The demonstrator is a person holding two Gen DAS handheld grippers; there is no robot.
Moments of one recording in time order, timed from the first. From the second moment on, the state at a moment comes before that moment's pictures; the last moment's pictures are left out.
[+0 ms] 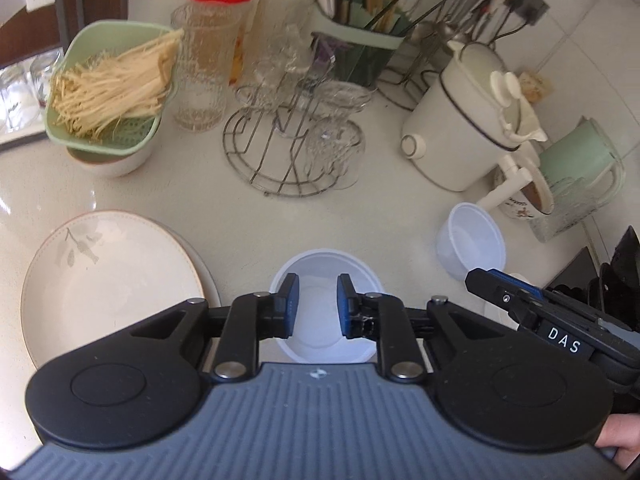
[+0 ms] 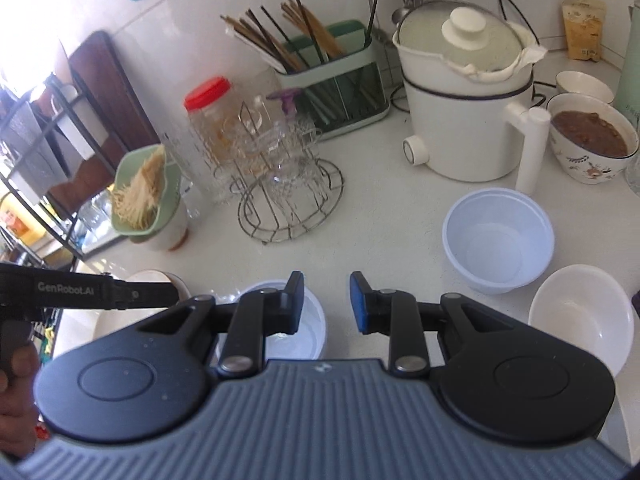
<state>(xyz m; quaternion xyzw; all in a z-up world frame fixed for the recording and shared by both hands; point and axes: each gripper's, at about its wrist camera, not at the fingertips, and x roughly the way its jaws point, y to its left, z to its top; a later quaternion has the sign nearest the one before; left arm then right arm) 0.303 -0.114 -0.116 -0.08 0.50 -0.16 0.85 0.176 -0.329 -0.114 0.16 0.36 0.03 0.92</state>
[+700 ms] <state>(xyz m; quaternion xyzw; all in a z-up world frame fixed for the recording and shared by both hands) 0.288 -0.114 -0.102 -0.06 0.49 -0.19 0.85 0.153 -0.324 -0.101 0.17 0.33 0.00 0.93</state>
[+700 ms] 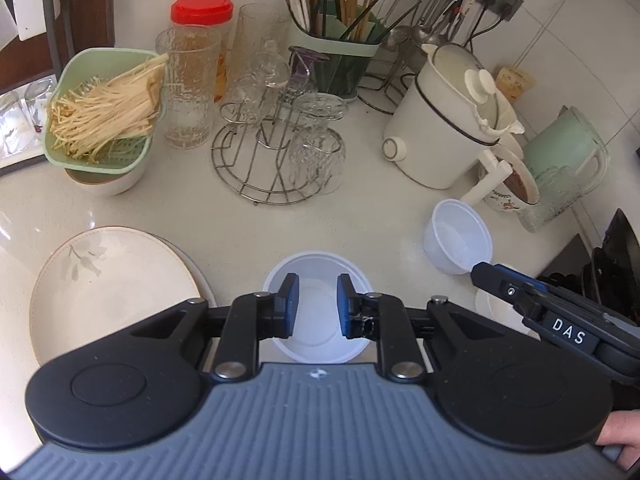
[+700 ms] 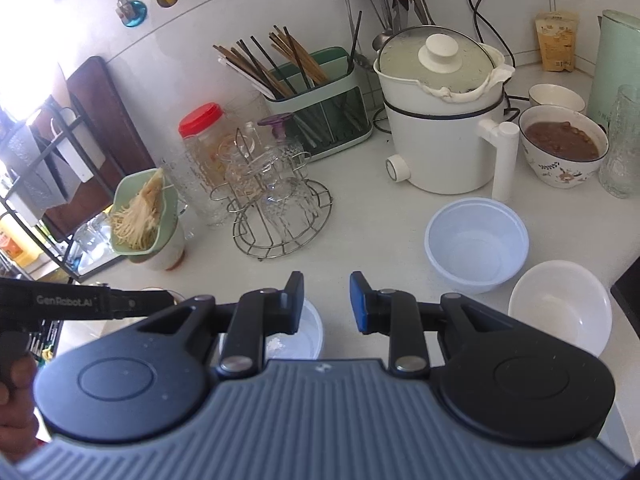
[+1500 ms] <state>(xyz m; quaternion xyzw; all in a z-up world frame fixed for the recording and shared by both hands) 0.281 -0.088 -0.100 -0.04 0.49 -0.29 0.82 0.121 -0.311 -0.087 0.20 0.31 -0.14 0.92</state>
